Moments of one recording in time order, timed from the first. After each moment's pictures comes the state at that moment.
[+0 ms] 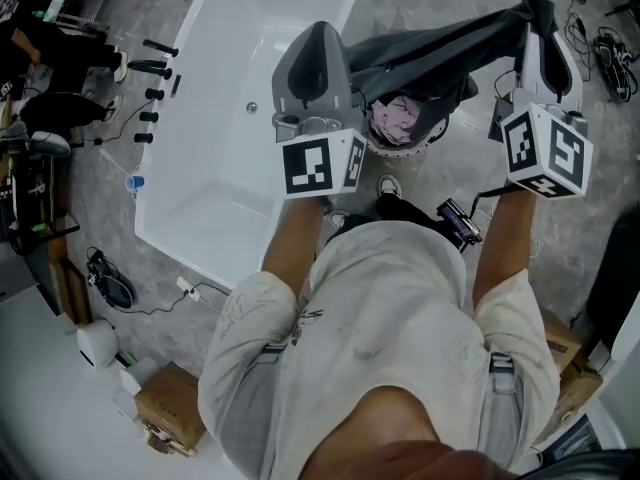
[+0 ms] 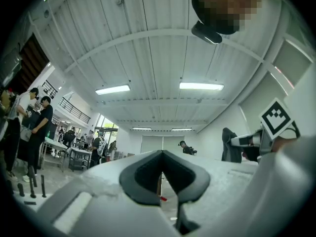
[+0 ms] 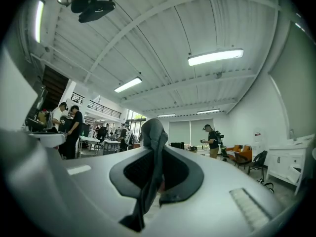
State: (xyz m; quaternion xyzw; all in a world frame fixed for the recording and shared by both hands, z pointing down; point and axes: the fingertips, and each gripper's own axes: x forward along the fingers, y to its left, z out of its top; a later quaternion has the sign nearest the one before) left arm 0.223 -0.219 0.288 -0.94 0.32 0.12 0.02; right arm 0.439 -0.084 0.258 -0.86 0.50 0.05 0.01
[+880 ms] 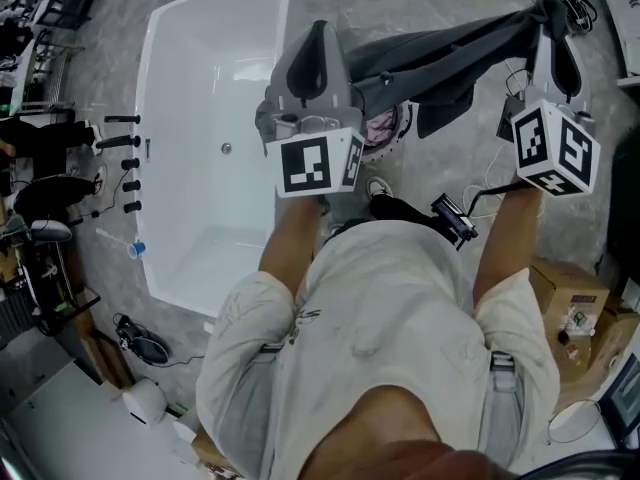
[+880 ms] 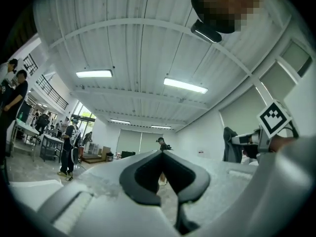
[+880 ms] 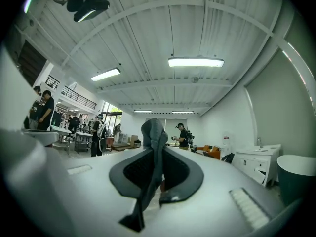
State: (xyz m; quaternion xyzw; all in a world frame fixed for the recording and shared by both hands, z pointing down) left arm 0.353 -0.172 0.303 -0.98 0.19 0.11 0.00; right arm 0.541 0.029 0.270 -0.93 0.36 0.04 -0.01
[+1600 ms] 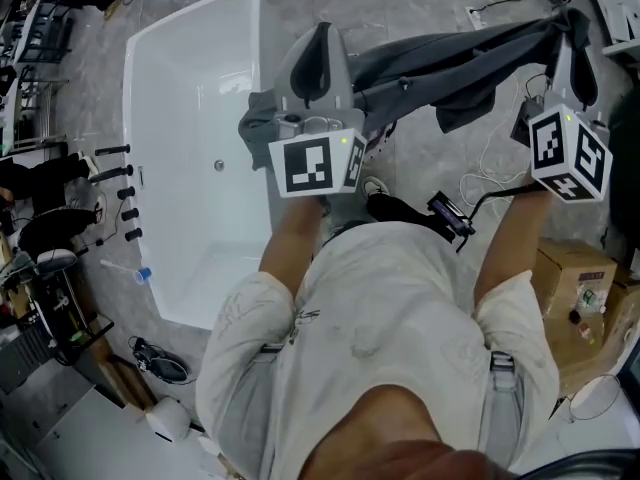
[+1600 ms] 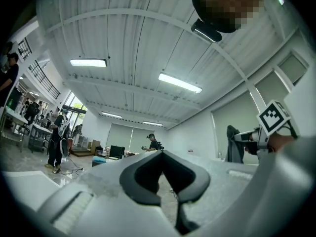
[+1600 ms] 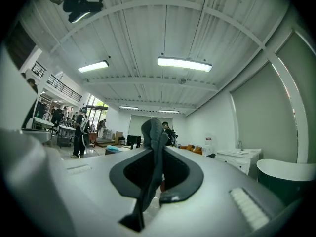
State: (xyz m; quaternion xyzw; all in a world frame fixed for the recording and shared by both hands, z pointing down) left arm 0.406 -0.141 0.322 -0.99 0.13 0.09 -0.02; right arm 0.582 0.106 0.275 -0.96 0.27 0.04 -0.02
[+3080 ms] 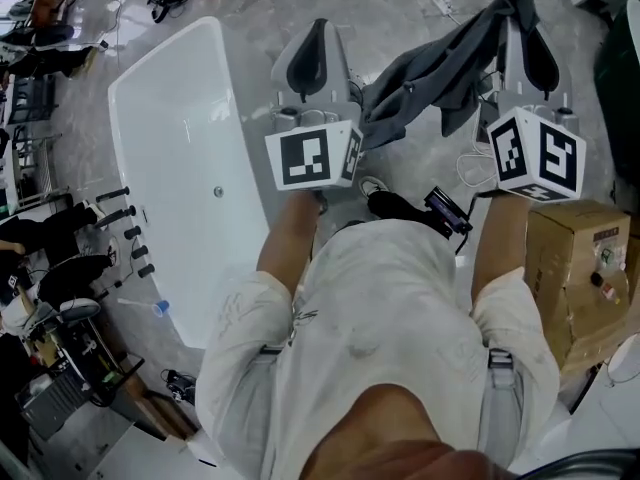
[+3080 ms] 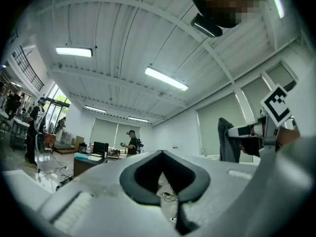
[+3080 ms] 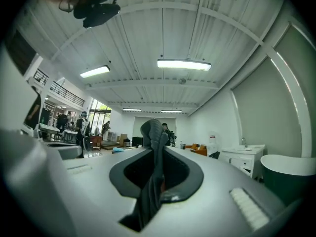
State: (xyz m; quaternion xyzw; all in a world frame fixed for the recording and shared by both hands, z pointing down) left arm 0.459 -0.057 0.320 -1.00 0.04 0.07 -0.01; right arm 0.548 0.144 0.272 -0.96 0.29 0.04 0.00
